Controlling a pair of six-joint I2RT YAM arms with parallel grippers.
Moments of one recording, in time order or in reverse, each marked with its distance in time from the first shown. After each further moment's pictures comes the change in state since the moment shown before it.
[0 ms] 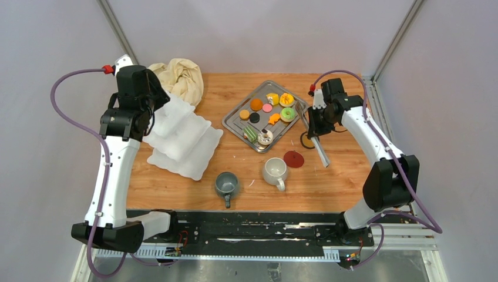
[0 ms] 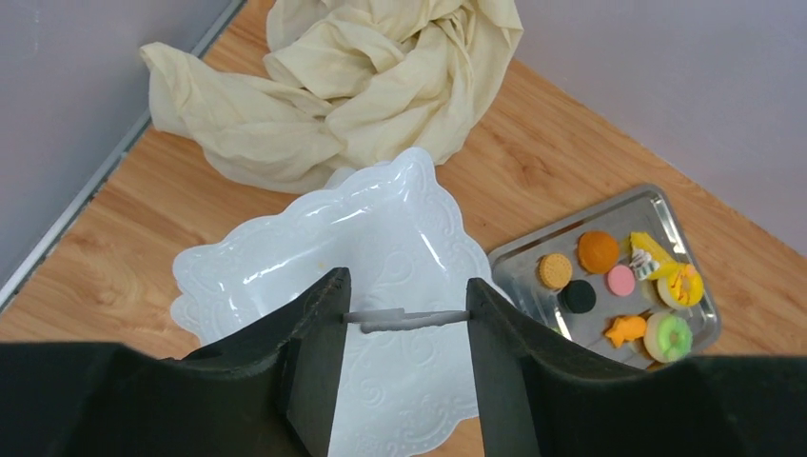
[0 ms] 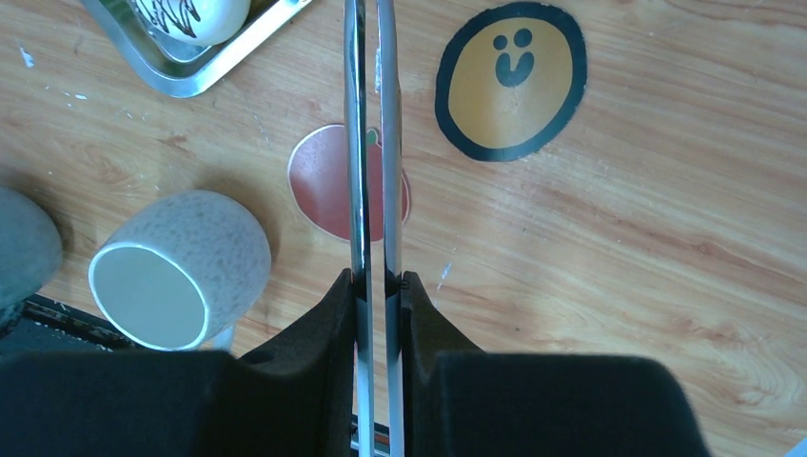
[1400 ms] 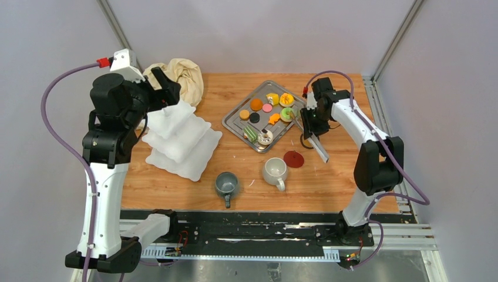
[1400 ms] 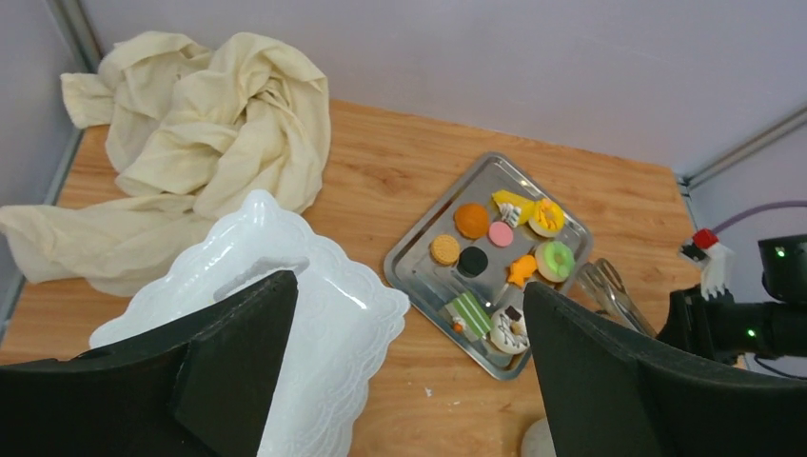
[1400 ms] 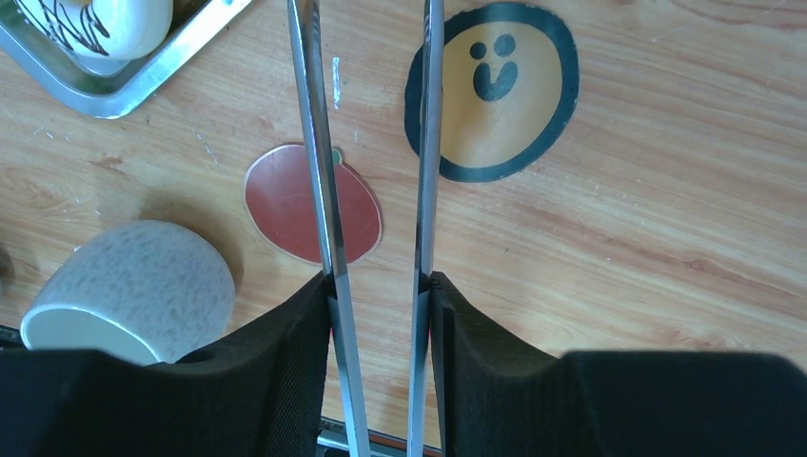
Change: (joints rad) left arm -0.003 -0.145 0.026 0.102 0.348 0.197; right arm 0.023 0.169 0.076 -0.037 0.072 -0.003
